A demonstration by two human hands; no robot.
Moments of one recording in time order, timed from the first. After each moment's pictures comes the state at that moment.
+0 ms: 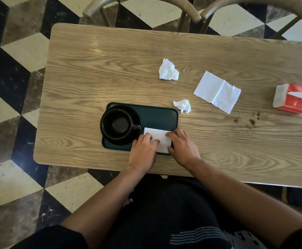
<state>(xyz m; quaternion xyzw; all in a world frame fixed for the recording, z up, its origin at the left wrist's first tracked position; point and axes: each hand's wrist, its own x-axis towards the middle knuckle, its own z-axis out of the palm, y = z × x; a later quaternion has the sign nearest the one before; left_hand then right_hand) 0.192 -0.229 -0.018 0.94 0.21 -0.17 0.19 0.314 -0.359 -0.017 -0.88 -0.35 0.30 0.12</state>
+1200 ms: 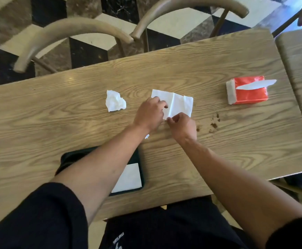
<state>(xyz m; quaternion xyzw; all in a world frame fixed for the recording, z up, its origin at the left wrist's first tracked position) 0.486 -0.241 -0.023 0.96 0.03 -0.10 0.26 0.492 -0.388 -0.021 -0.92 0.09 0.27 0.29</state>
